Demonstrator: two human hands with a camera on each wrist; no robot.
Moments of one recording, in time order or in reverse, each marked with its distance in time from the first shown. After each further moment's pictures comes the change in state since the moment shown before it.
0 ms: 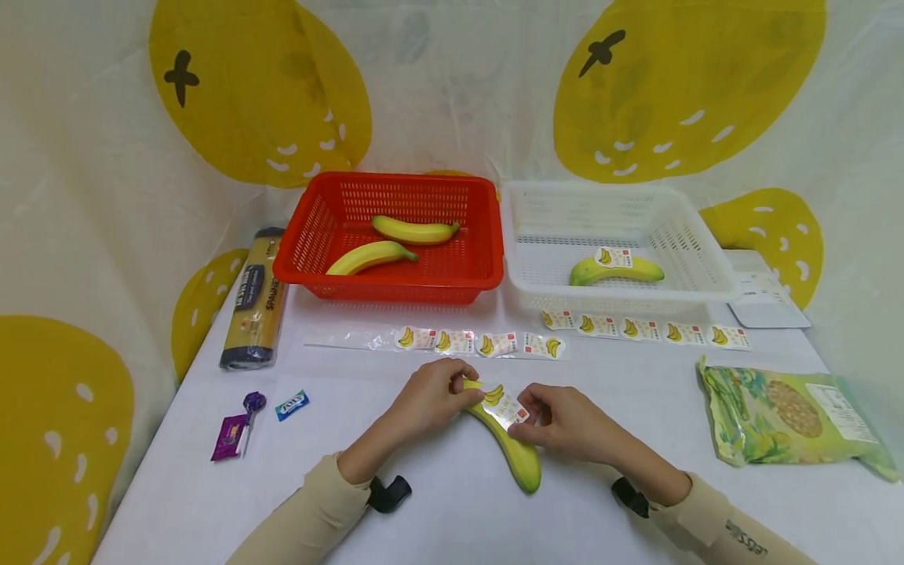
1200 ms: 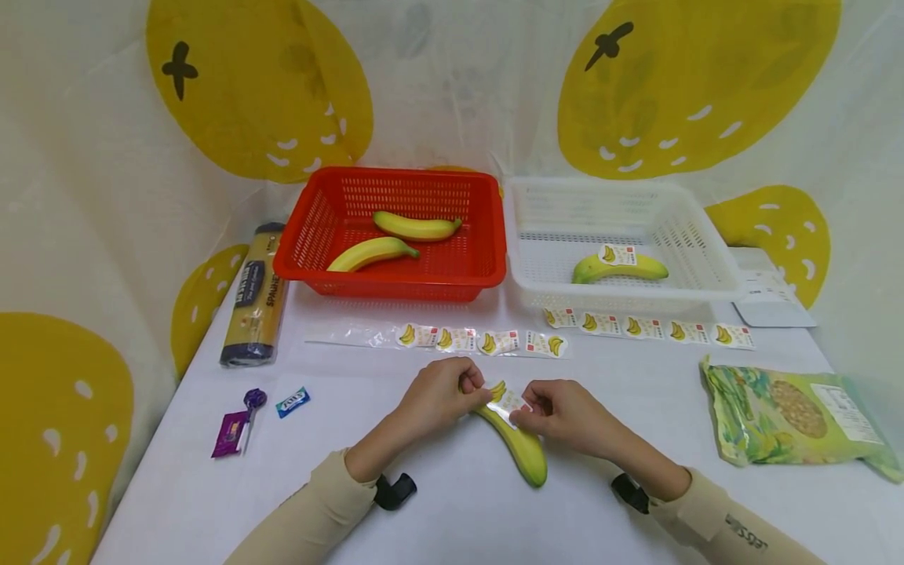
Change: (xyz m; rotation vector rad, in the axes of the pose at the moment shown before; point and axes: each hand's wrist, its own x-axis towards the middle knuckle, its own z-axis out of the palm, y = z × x) left_hand 0.004 0.008 0.004 0.033 0.002 -0.032; right_hand 0.006 -0.004 -0.001 0.009 0.053 0.026
